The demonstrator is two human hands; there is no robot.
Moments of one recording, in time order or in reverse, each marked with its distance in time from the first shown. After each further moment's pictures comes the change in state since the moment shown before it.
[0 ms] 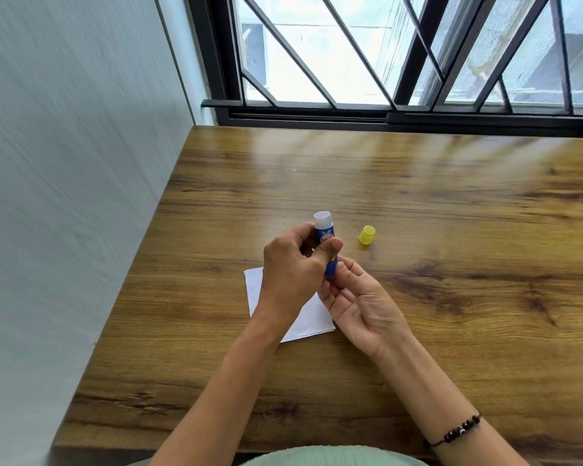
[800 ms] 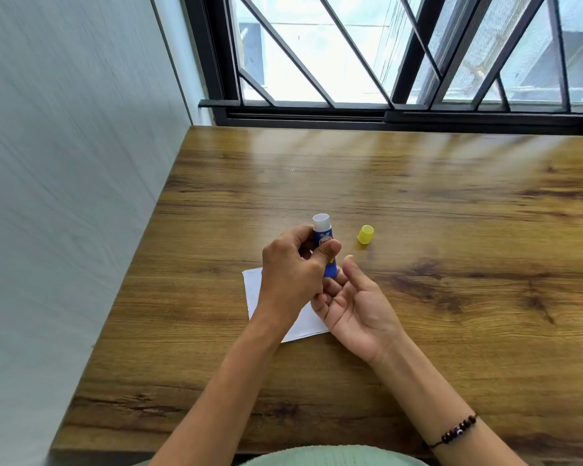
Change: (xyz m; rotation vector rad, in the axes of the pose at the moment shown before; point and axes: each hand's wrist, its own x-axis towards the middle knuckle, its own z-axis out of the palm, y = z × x) left_hand 0.000 -0.003 0.002 0.020 0.023 -0.007; right_hand -0.002 0.005 0.003 0.056 0.027 0.112
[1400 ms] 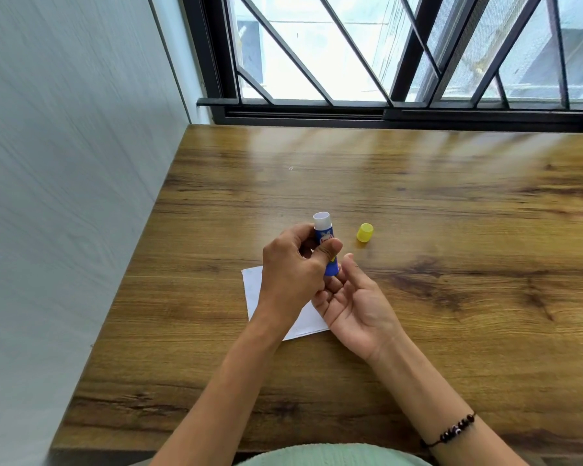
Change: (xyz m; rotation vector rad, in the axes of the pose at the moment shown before) left_hand -0.002 0.004 0.000 -0.012 -0.002 0.004; right_hand 0.001 0.002 0.002 0.020 0.029 -0.044
